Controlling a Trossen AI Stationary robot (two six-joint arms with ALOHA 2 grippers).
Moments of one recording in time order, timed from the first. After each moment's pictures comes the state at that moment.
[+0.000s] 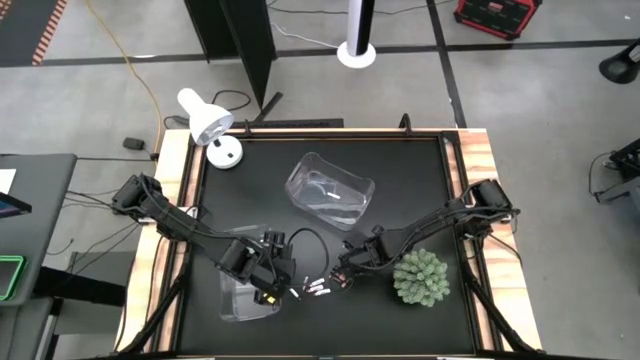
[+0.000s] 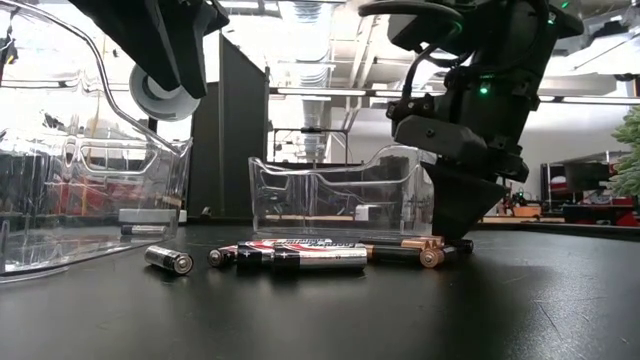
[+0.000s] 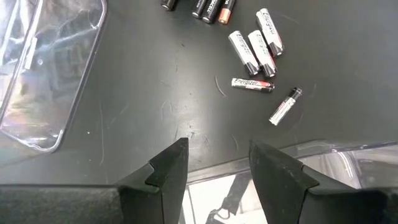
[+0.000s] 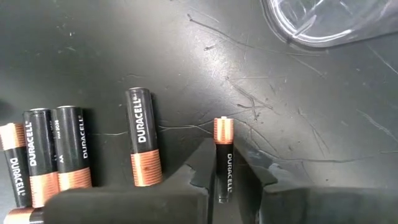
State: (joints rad) left arm -0.51 1.65 1.34 -0.87 -0.35 -0.27; right arm 0.35 1.88 1.11 -0.57 0.30 1.04
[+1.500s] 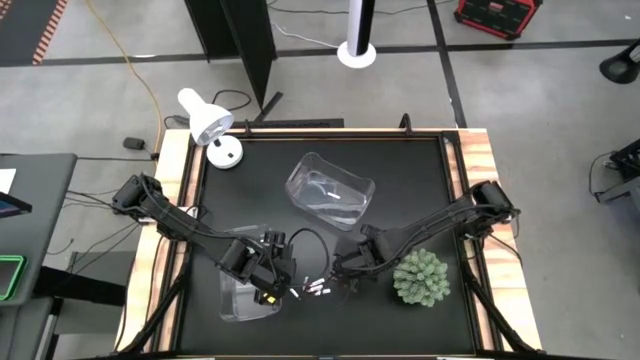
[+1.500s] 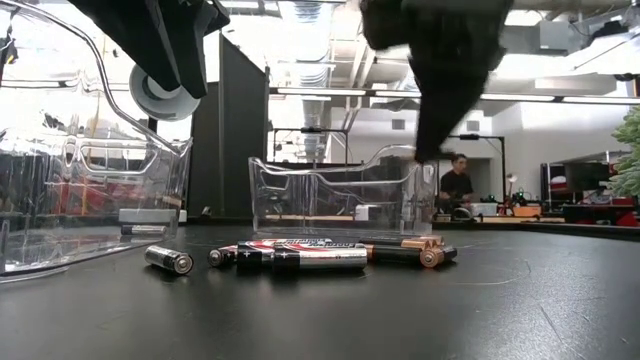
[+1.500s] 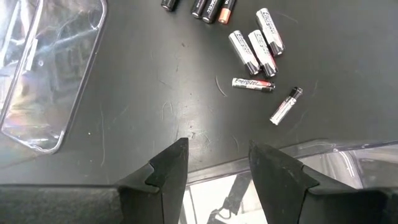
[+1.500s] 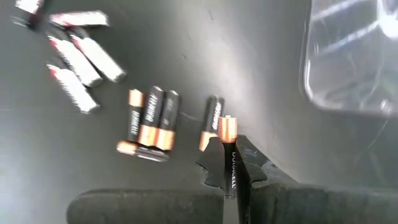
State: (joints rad) left arm -0.51 1.65 1.34 -0.87 -0.35 -0.26; right arm 0.38 1.87 1.45 -0.90 0.29 0.72
